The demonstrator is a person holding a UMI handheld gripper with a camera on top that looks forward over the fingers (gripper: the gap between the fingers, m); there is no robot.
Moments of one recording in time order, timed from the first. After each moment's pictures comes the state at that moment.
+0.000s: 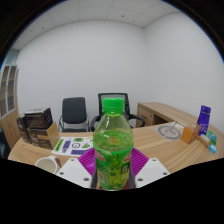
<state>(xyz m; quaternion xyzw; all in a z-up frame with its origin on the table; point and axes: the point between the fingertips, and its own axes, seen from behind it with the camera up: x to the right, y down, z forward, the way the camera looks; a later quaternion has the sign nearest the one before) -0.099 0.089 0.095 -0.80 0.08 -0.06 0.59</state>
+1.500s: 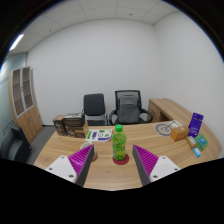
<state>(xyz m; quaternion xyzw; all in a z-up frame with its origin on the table) -0.138 -0.118 0.233 -0.84 0.02 0.02 0.55</state>
